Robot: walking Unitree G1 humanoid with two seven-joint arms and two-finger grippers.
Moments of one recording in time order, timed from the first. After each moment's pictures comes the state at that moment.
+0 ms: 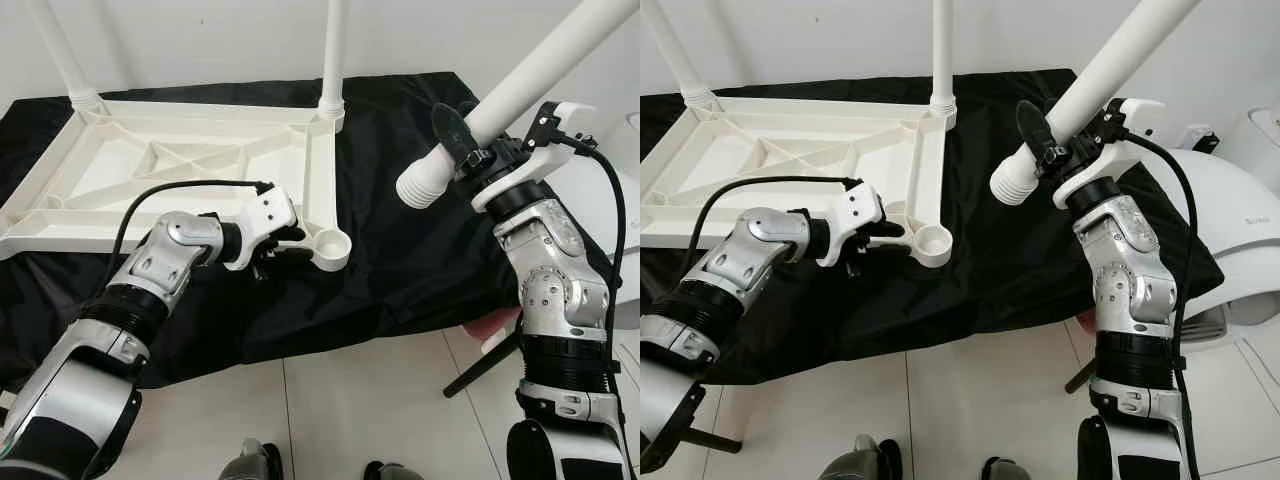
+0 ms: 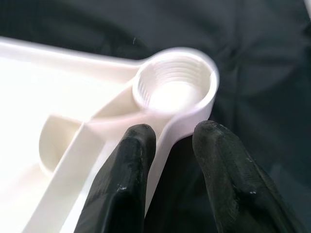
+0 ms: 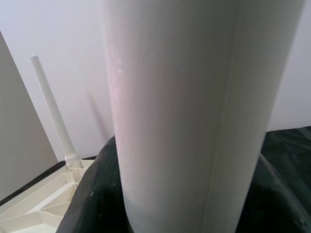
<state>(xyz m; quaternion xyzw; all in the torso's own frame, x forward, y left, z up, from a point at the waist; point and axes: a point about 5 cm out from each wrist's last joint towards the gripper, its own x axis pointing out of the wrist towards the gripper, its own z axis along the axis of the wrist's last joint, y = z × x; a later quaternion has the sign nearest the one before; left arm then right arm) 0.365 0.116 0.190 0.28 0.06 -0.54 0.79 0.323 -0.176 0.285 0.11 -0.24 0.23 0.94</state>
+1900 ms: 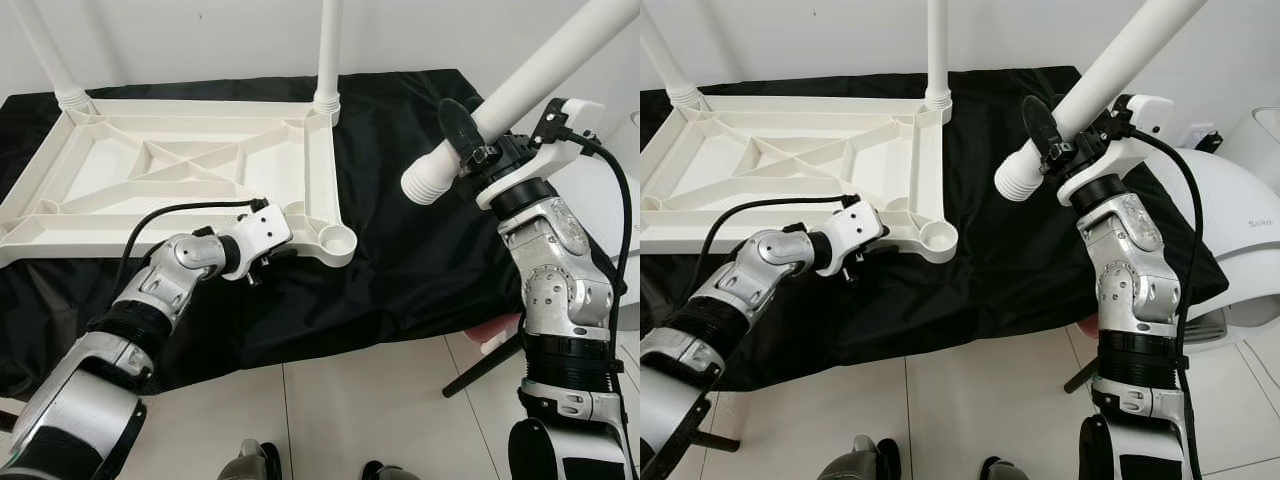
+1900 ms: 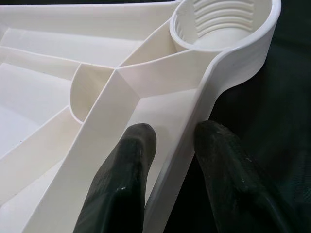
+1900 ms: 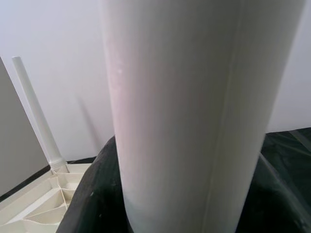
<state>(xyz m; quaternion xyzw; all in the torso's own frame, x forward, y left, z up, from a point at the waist) 0.359 0.117 0.166 0.33 0.03 -0.46 0.82 0.324 -0.180 0.292 0.10 -0.25 0.22 0.94</state>
